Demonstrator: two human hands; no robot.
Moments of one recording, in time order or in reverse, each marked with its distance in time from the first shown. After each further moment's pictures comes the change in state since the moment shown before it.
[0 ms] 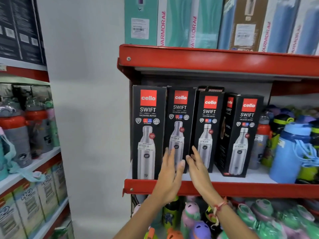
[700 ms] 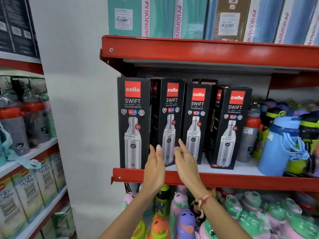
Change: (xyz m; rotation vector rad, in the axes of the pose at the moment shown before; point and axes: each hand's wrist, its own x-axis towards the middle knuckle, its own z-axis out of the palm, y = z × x) left_hand -0.007 0.028 0.020 -0.201 0.230 -0.319; right_hand -0.018 -0.009 -0.018 -0.063 -0.058 -0.072
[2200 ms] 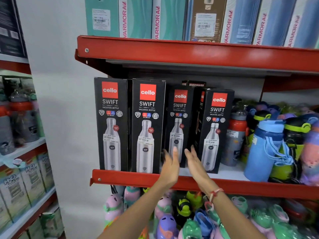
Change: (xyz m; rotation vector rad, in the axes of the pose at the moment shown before) left_hand 0.025 0.014 0.113 0.020 -0.163 -0.149; right_hand 0.036 0.058 -0.085 0.139 -0.104 0.268
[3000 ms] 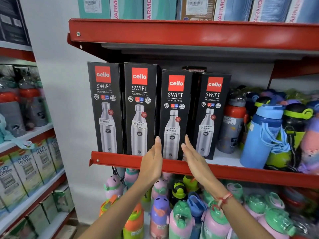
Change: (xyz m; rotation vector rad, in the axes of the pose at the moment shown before) left_hand -0.056 -0.003 -0.012 0.071 0.238 0.115; right_hand -0.044 0.016 -0.035 -0.154 -0.153 -0.185
